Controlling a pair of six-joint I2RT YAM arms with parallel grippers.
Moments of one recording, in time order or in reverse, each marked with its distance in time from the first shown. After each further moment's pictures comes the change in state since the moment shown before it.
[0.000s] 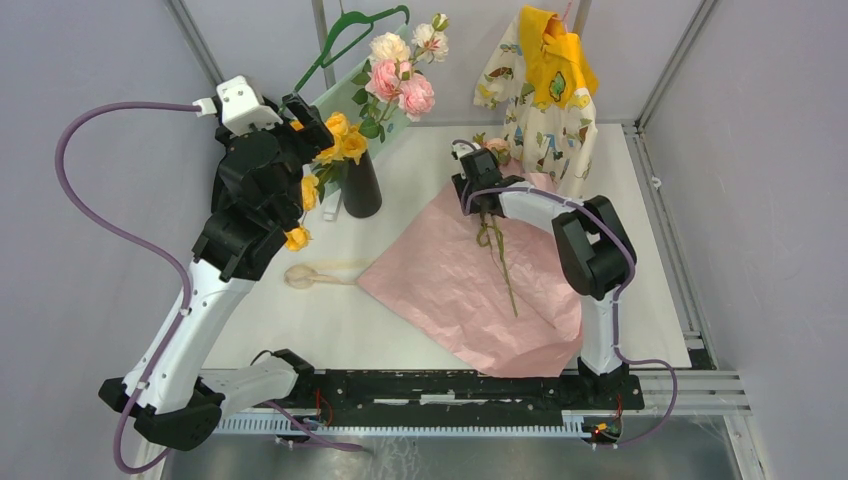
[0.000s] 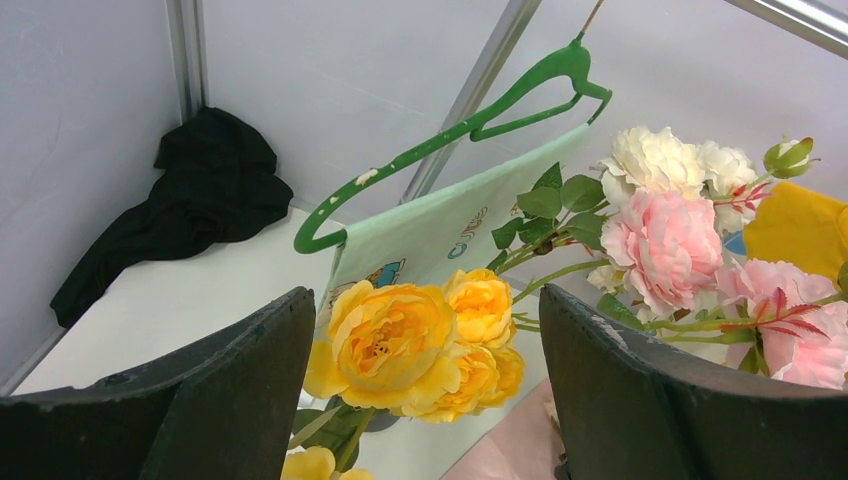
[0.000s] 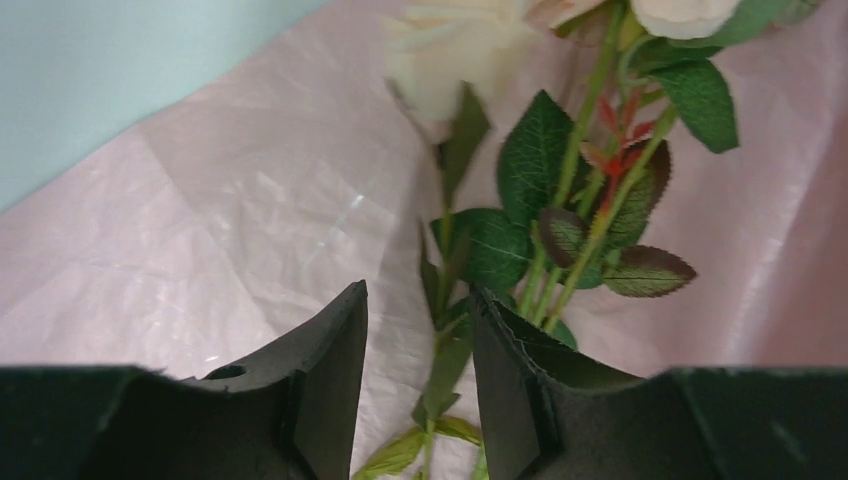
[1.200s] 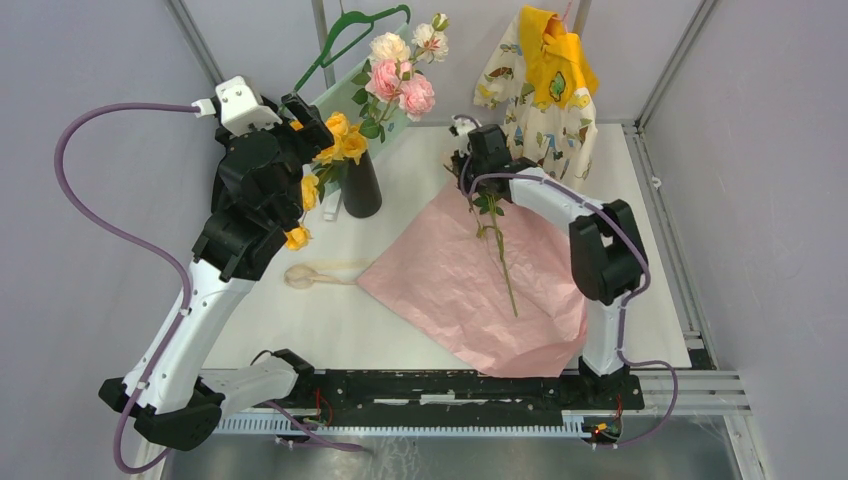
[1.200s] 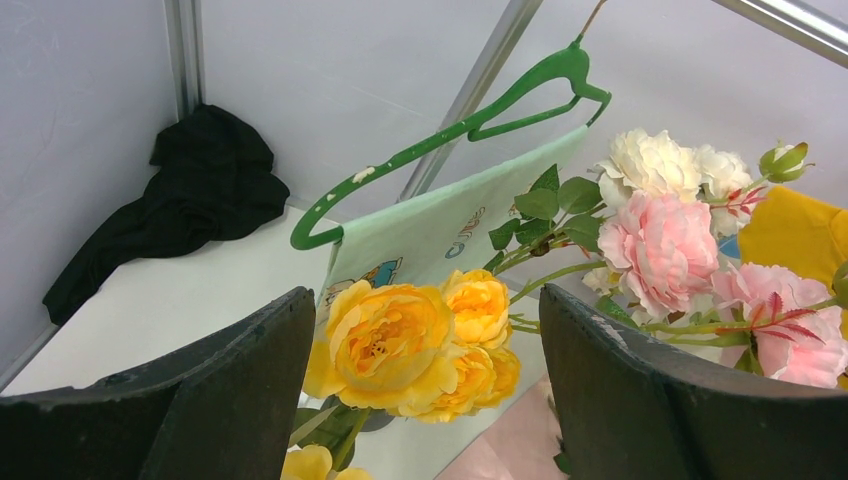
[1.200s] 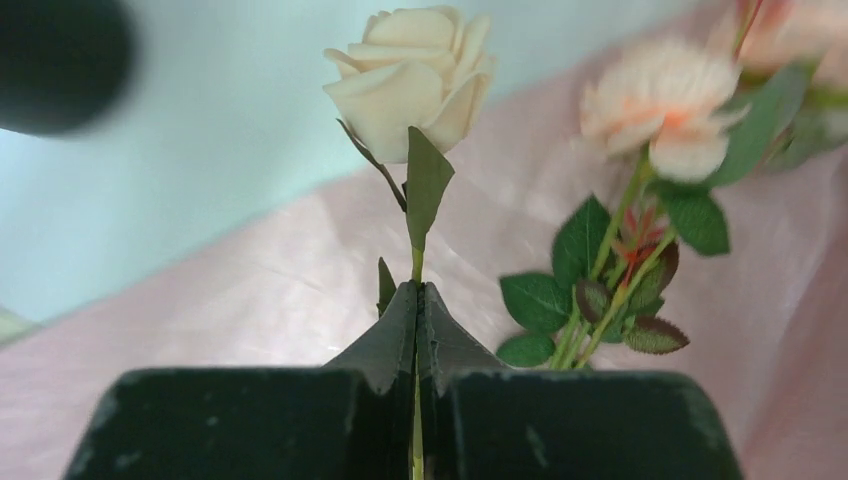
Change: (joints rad) left arm 0.000 0.000 0.000 0.000 -0.001 -0.016; right arm -0.027 -0.013 0.116 -0.086 -0.179 -0.011
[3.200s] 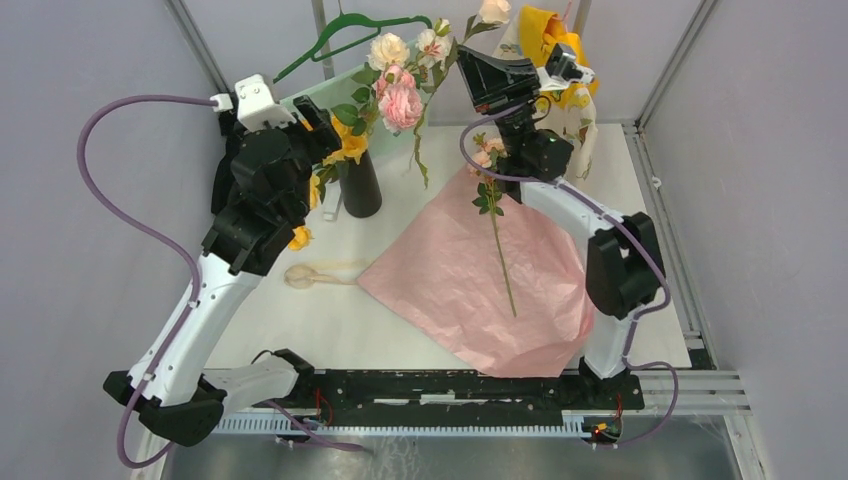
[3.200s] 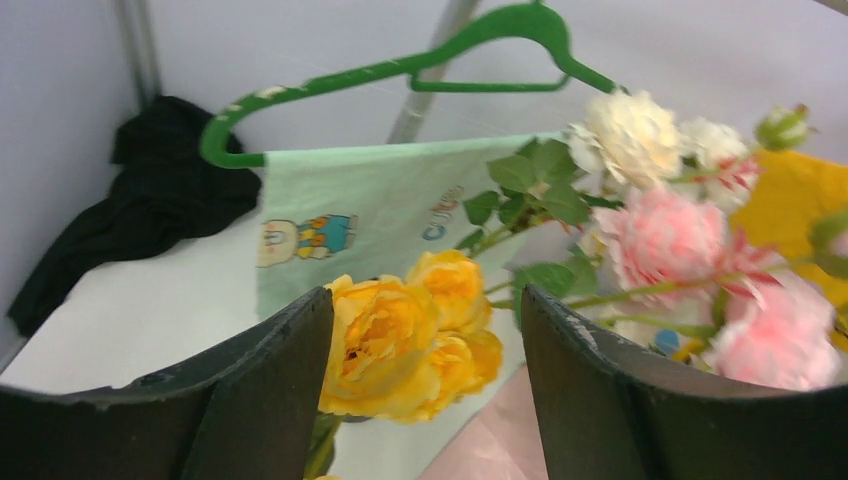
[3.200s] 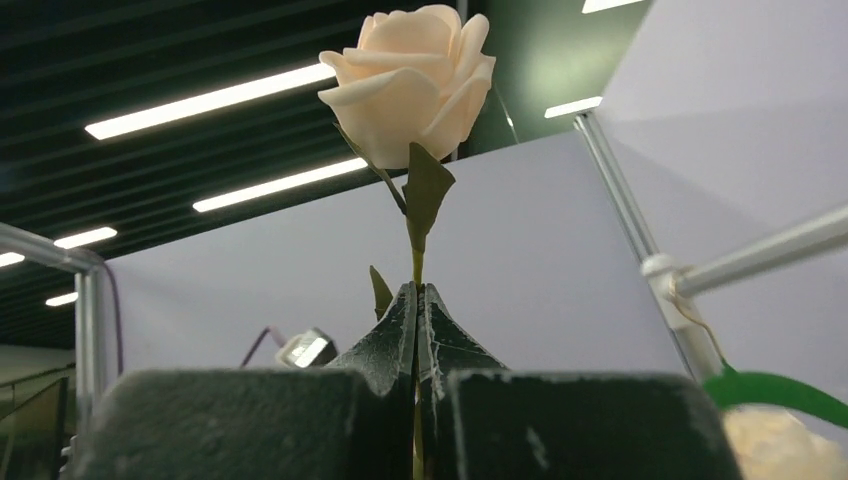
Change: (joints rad) left arm 0.000 0.013 -0.031 0.021 0.021 0.005; right arm 0.009 -0.112 0.013 1.822 -0.225 1.088
